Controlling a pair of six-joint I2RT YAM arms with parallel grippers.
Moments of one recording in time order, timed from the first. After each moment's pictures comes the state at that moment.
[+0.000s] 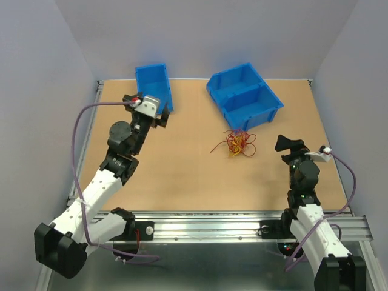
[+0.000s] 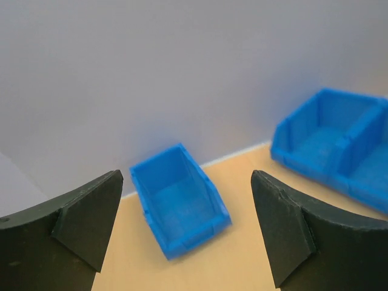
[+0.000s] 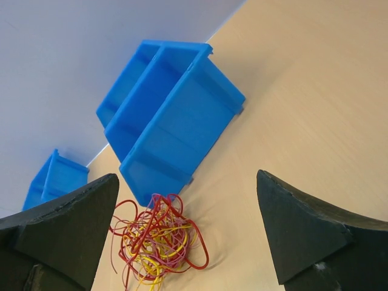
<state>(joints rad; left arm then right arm) -0.46 0.98 0.83 0.40 -0.15 0.31 0.01 0.60 0.11 0.50 0.24 0.76</state>
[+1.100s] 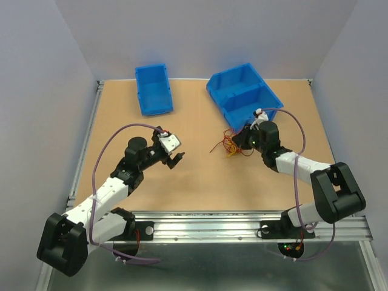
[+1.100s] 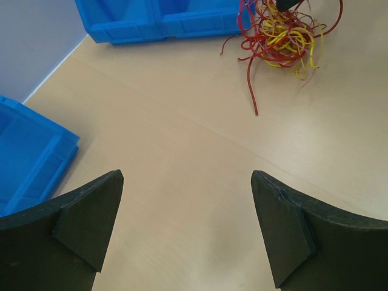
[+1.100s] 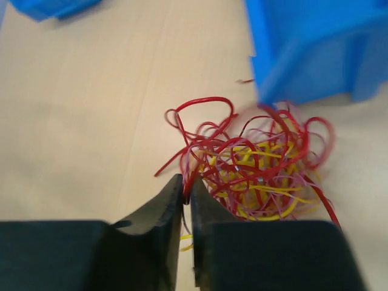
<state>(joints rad) -0.46 0.97 0.46 0.28 0.38 0.40 0.32 1.40 0.60 0.40 -0.22 0.49</state>
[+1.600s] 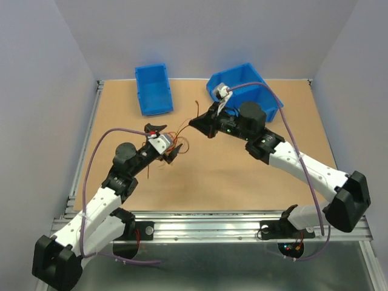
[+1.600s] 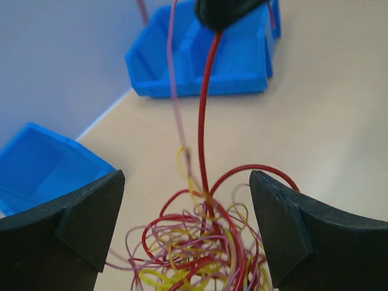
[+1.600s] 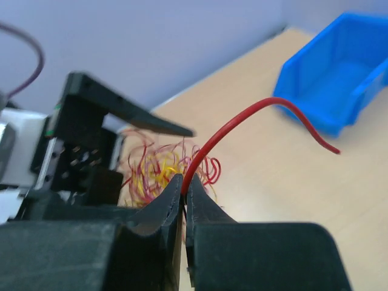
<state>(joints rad) -0.46 0.82 0.46 0.33 0.36 0.37 0.74 1.38 1.10 0.22 -0.36 0.28</state>
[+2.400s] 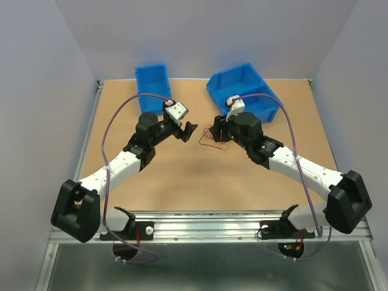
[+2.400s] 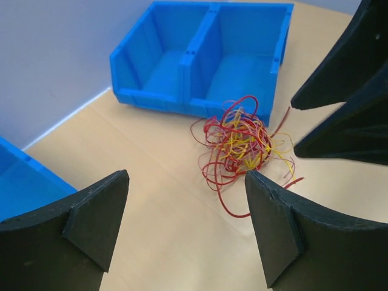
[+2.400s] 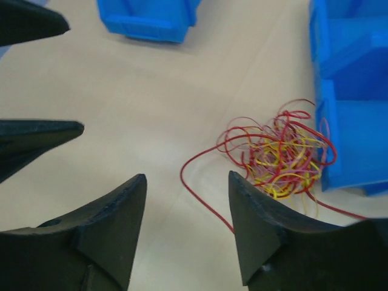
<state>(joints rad) -0.47 1.22 0.76 0.40 0.34 0.17 0.70 1.32 0.95 0.08 0.13 0.22</state>
